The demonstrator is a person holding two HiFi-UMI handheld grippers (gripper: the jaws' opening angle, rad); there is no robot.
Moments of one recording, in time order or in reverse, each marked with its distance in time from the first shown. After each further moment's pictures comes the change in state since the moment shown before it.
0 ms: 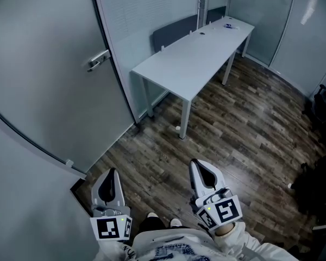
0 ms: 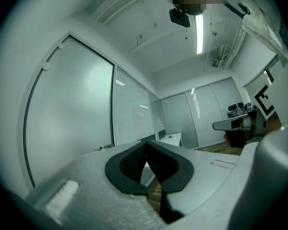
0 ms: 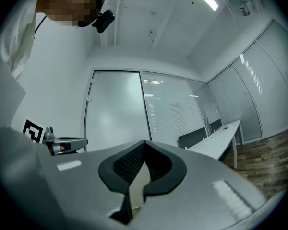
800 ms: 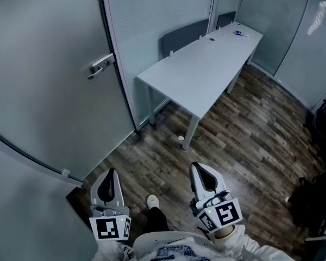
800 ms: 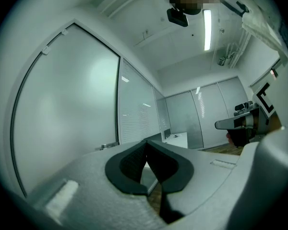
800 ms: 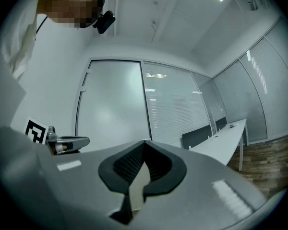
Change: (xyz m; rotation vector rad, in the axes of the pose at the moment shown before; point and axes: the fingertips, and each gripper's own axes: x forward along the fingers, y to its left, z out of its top) left arm 0.118 0.084 -0.040 -0.031 0.006 0.021; right arm 0.143 -0.015 -0.026 -0.029 0.047 0.018
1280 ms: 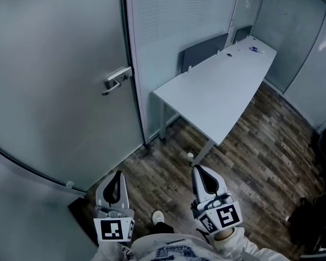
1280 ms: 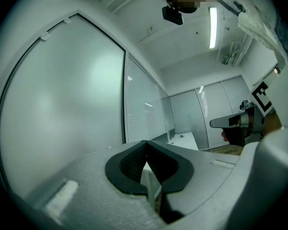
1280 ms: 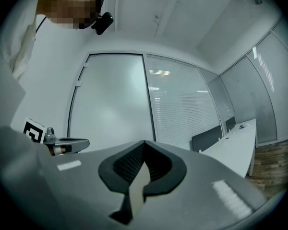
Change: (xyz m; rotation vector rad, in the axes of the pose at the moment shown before) left arm 0.097 0.090 -0.020 -0.011 0.003 0.013; right arm 0.151 0.009 -0.003 -0.012 0.004 0.042
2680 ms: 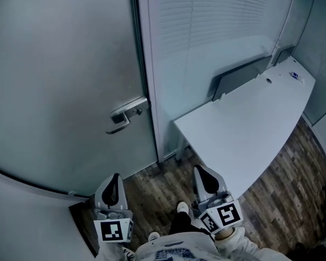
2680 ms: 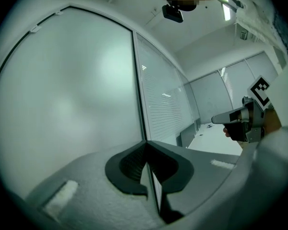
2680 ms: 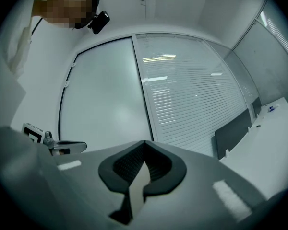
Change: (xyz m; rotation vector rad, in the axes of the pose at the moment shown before) left arm 0.214 0.088 -0.034 0.047 0.096 0.268; right arm 0.271 -0.111 -0.023 0.096 0.067 0.228
